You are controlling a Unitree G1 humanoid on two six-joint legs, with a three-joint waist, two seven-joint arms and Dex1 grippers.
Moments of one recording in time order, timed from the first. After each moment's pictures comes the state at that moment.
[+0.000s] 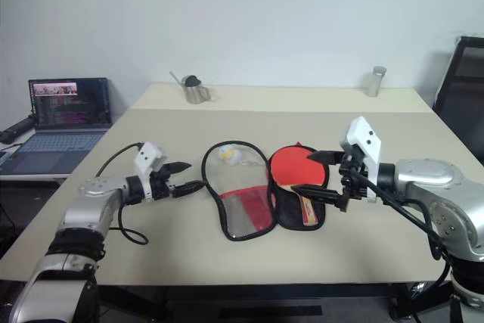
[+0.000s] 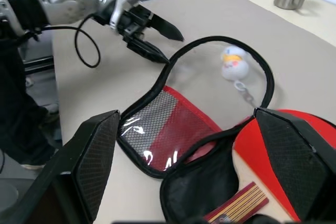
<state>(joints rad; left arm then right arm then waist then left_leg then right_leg) -0.74 0.66 0.00 0.72 -0.17 0.13 -1.08 -0.57 -0.80 -0.14 -0.52 0.75 1.03 0.85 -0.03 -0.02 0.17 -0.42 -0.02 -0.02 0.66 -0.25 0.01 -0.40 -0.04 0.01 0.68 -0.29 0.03</state>
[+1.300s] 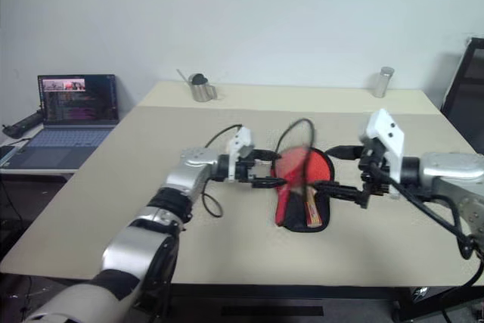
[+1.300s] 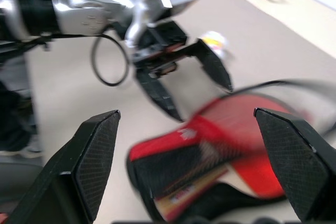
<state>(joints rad) -1.12 0.17 -0.10 0.98 -0.09 -0.05 -1.28 -0.52 -1.01 -0.23 -0.47 0.81 1.00 0.83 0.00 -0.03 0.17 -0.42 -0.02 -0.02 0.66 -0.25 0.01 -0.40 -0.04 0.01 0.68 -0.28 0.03</state>
